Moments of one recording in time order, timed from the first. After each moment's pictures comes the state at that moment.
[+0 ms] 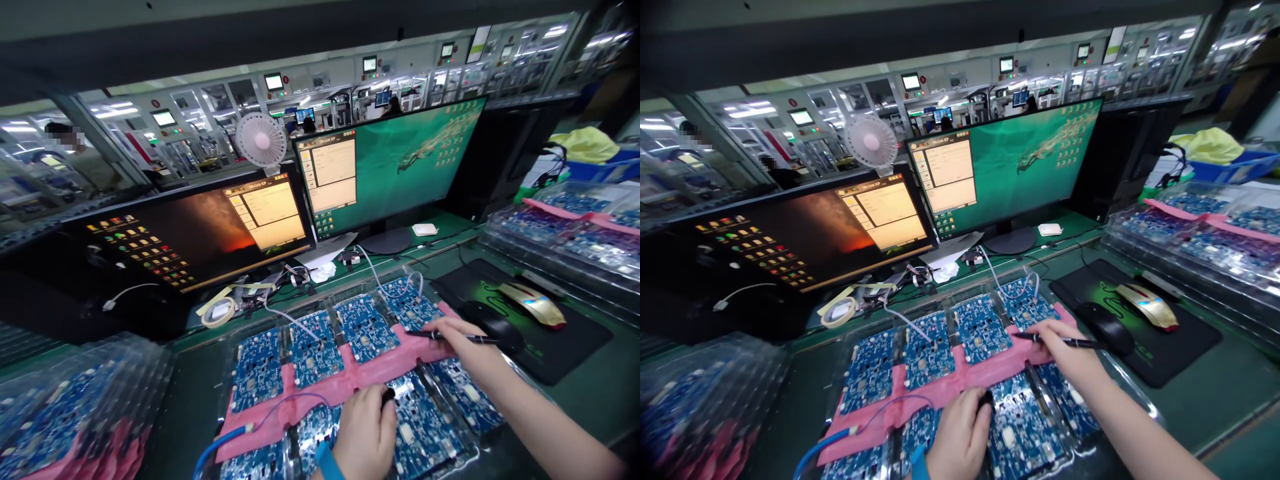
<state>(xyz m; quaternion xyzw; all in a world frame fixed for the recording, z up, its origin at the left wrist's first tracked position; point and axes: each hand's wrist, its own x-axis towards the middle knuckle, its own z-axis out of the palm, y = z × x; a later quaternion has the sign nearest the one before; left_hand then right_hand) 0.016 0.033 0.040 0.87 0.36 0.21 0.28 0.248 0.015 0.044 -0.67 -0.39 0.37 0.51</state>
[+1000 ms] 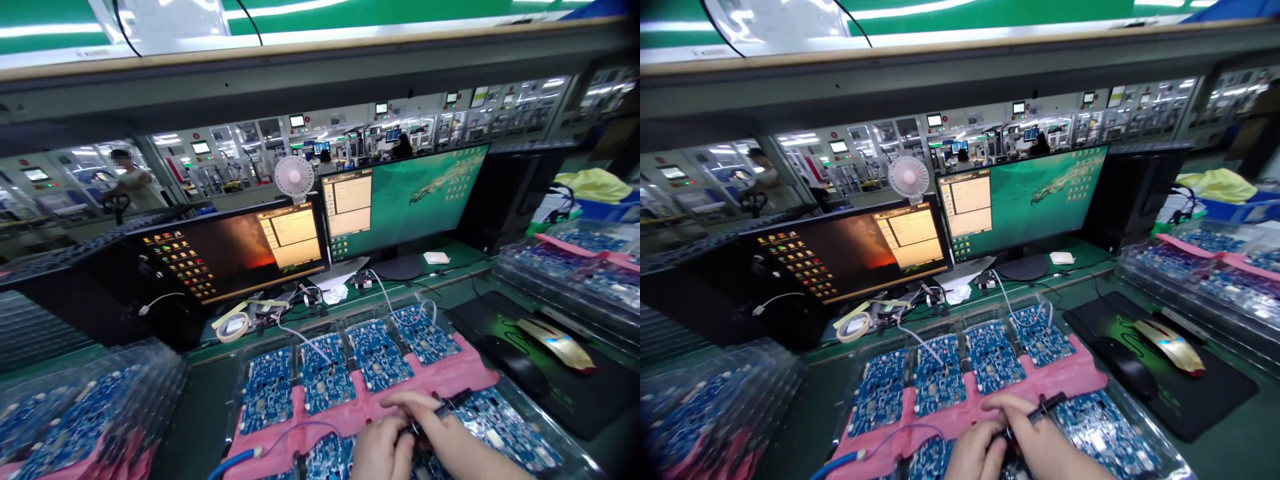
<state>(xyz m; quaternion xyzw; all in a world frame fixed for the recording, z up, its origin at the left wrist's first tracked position) 0.014 0.040 0.043 0.85 0.29 0.24 0.36 0.161 0.004 0.050 -0.56 -0.53 0.48 0.41</state>
